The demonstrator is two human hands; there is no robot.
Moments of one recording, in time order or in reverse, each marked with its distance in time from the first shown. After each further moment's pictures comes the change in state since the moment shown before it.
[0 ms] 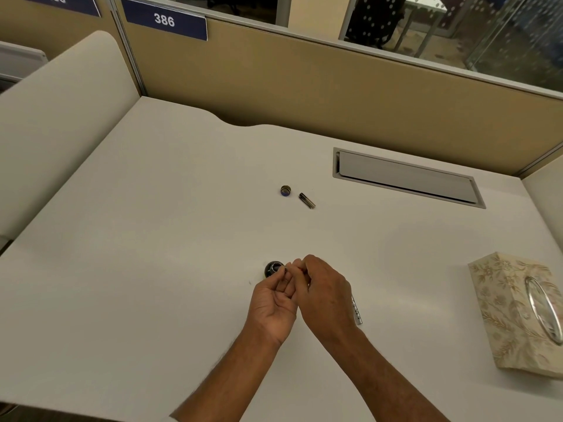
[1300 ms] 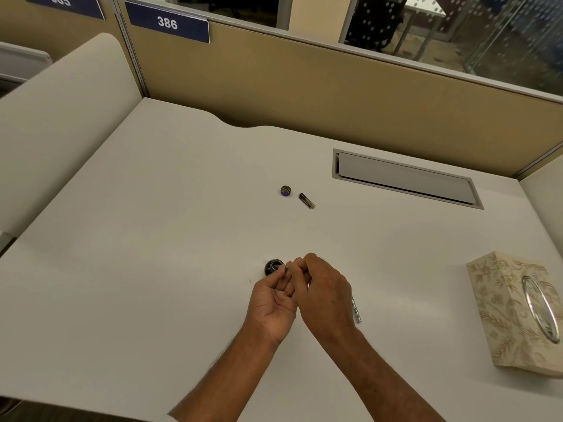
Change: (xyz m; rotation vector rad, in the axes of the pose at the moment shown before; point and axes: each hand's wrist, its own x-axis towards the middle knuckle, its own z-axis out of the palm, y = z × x) left_hand -0.010 0.000 0.004 0.036 -0.015 -0.011; right_hand -0.005 -0.005 -0.004 -0.018 -0.013 0.040
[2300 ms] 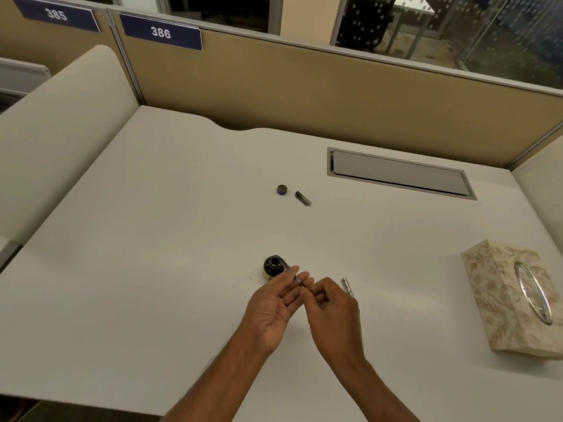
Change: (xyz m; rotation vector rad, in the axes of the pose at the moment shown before) left_hand -0.016 -0.004 -0.014 0.429 0.051 0.090; right_hand -0.047 0.003 -0.022 0.248 -0.064 0.369
